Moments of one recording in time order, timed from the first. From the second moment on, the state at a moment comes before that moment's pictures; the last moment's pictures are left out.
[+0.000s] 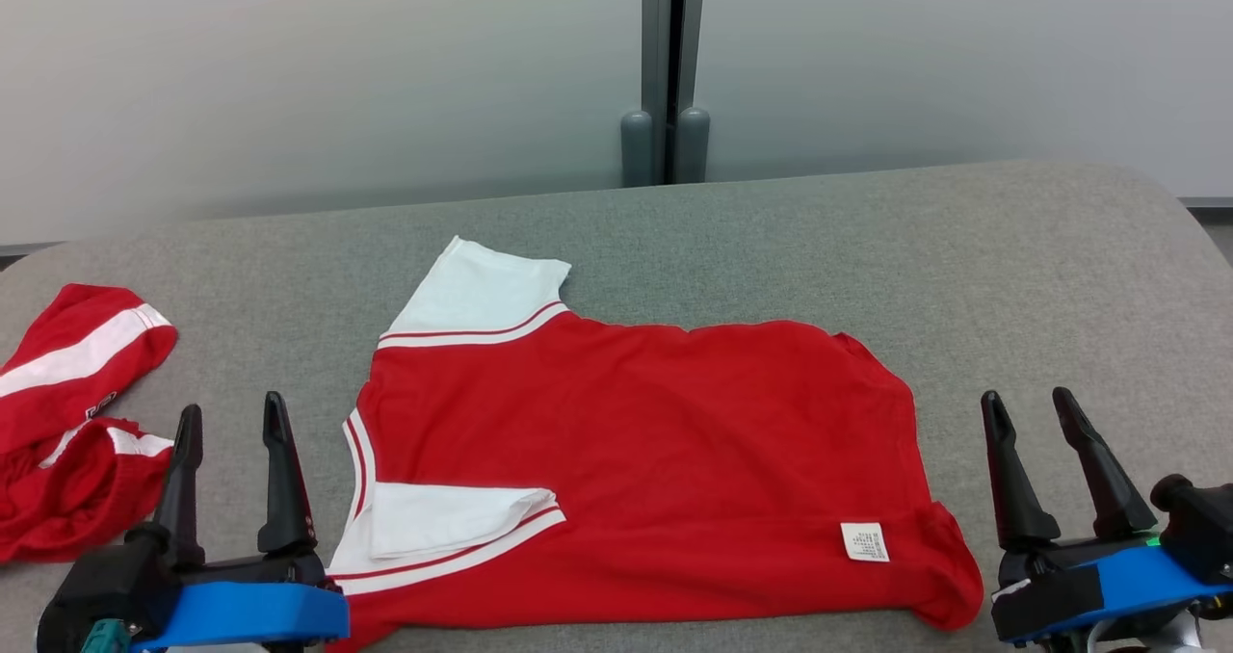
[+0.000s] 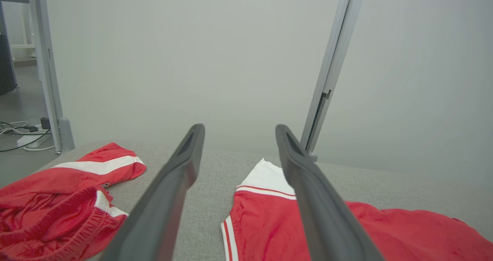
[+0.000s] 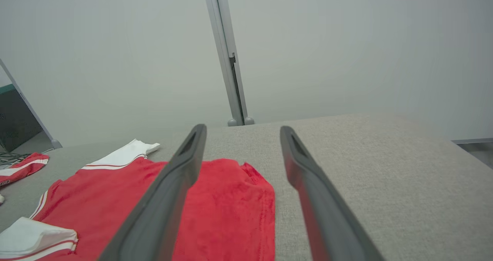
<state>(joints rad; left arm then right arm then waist) 0.04 0.27 -0.17 0.00 -0.46 0.13 -0.26 0.02 -0.13 -0.03 0.00 0.31 0.13 -0.10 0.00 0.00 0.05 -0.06</state>
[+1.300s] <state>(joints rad) -0.01 0.29 -0.23 0.25 -0.40 0.10 -0.25 0.06 -0.05 -0.01 0.09 0.16 0.13 -0.05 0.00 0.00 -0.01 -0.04</state>
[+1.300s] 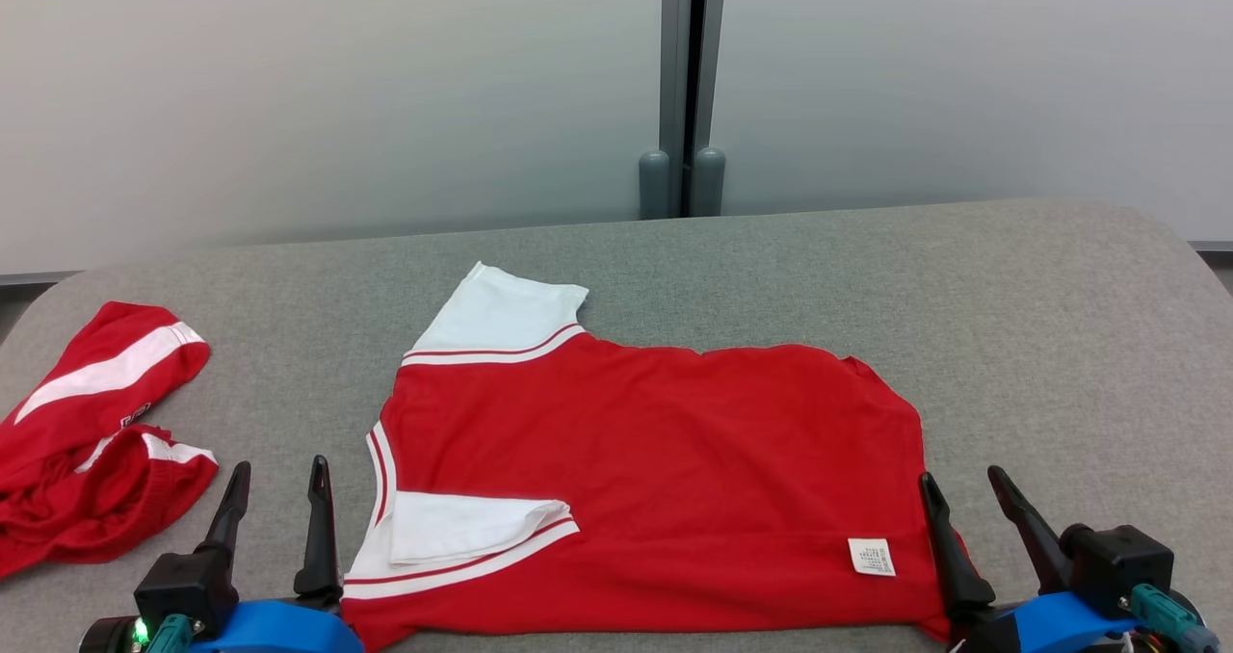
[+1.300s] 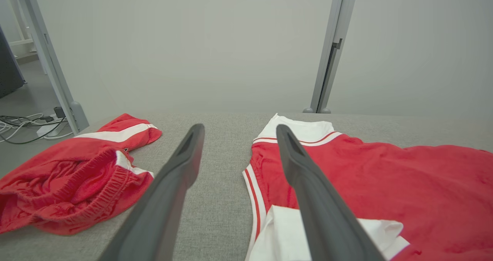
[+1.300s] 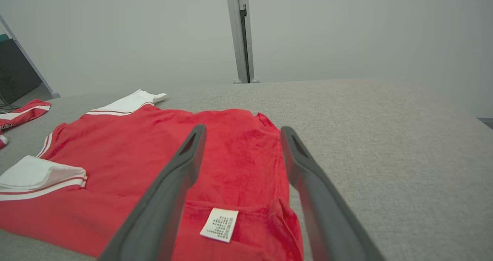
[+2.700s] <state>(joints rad) -1.08 0.42 -0.43 0.69 -0.41 -0.12 0.18 -0.63 -0.29 0.18 0.18 0.27 0.13 0.09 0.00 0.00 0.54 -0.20</state>
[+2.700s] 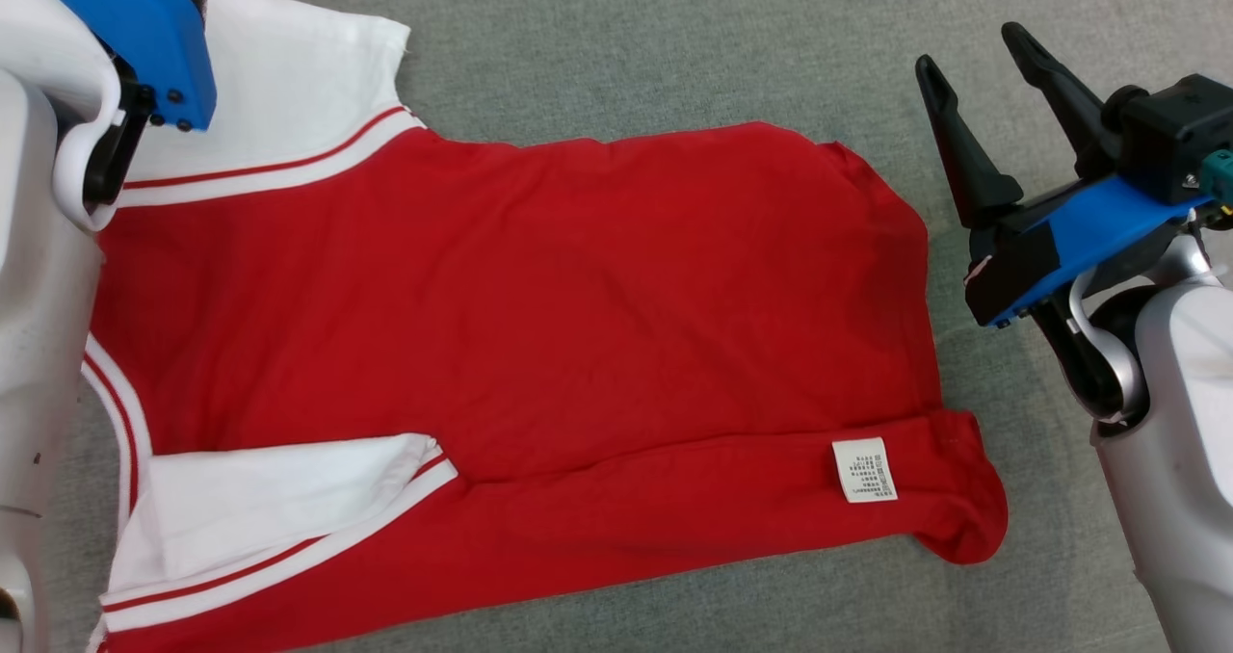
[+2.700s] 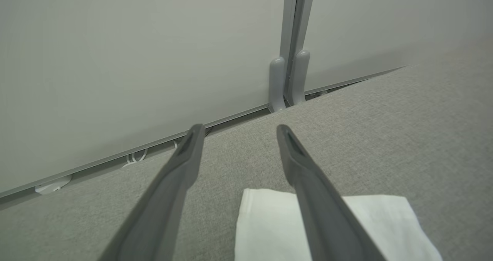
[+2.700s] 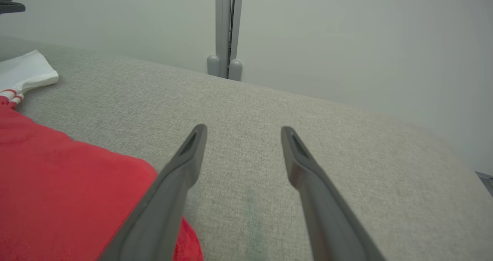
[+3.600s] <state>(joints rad) -1.14 0.47 -0.71 0.80 -0.71 -0.13 0.27 -0.68 -0.37 0.33 0.26 0.37 0.13 0.14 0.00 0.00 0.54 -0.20</state>
